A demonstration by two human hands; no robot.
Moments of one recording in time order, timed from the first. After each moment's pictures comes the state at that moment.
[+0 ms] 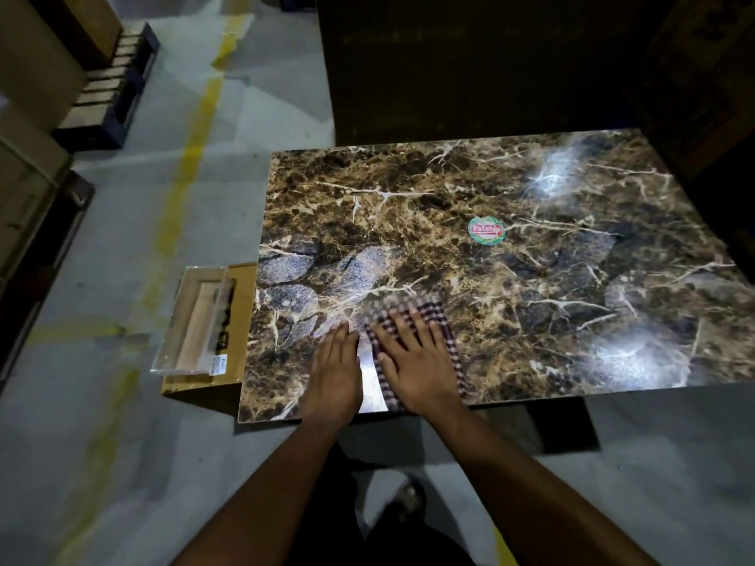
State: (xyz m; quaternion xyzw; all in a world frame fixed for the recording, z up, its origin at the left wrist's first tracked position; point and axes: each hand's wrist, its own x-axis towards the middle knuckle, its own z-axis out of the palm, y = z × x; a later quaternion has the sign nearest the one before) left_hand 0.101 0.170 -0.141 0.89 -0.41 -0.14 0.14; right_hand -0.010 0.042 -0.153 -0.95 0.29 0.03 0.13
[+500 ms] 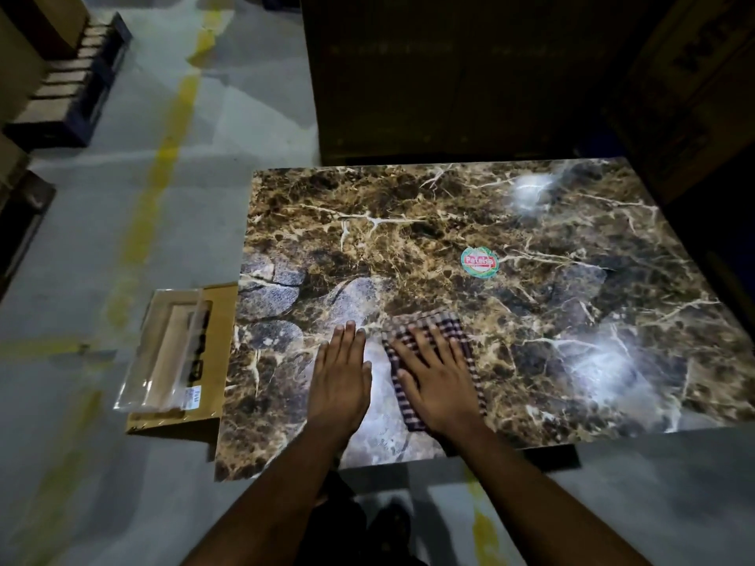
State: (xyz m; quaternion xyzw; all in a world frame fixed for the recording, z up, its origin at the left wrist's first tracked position) left_hand 0.131 0.106 -0.144 0.88 -0.44 -0.13 0.11; right_hand -0.019 -0.015 -0.153 -0.95 0.30 0.03 0.11
